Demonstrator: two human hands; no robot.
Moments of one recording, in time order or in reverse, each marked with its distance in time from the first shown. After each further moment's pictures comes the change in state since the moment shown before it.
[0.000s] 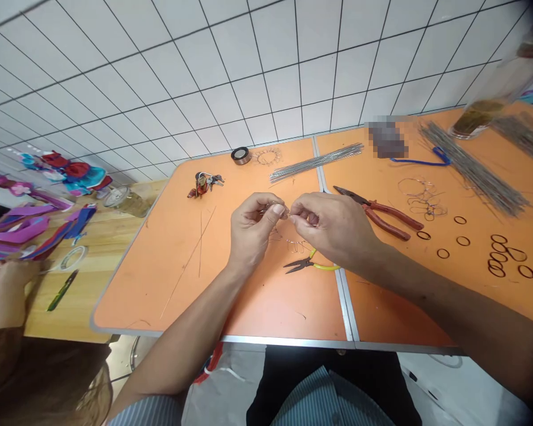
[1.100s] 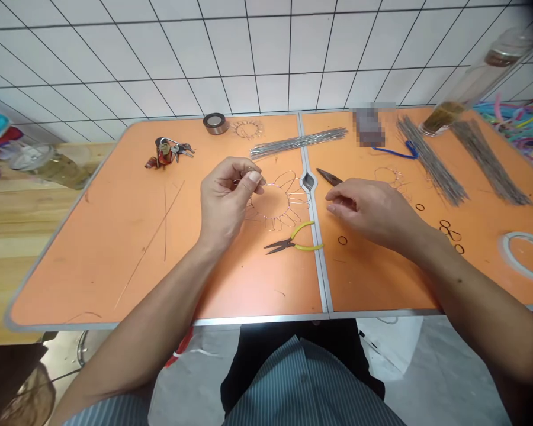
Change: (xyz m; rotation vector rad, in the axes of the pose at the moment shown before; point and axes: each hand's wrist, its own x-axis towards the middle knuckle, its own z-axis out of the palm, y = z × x) left_hand 0.011 -0.006 -0.009 0.040 0.067 0.018; right_hand -0.023 0.054 -0.070 -0.358 -0.281 0.149
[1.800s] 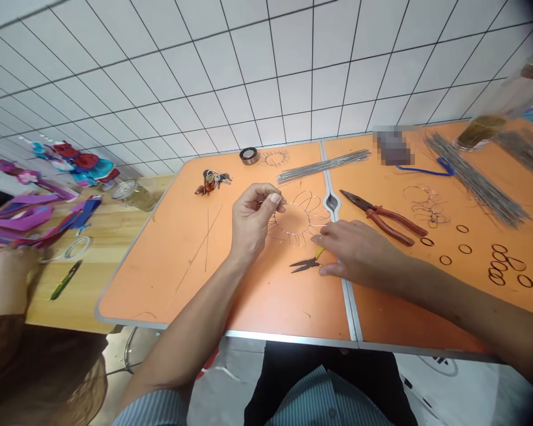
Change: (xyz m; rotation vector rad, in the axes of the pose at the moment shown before) left_hand 0.005 0.003 -0.004 -0.066 0.027 -0.051; right_hand 0.001 -0.032 0.050 -0.150 -0.185 -0.462
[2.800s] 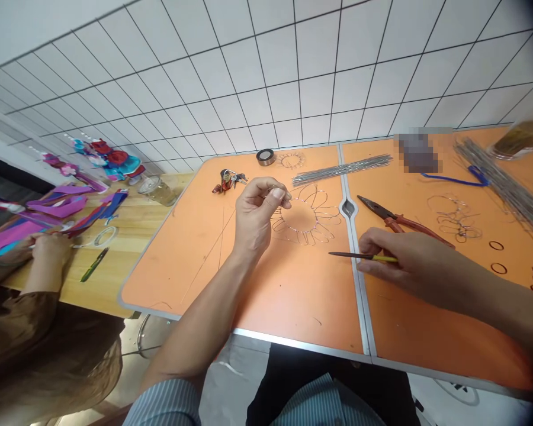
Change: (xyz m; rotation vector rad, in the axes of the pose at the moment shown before) left_hand 0.012 0.015 -0.010 -0.069 0.024 0.065; right_hand -0.037 0.023 -0.031 0.284 0.052 0.202
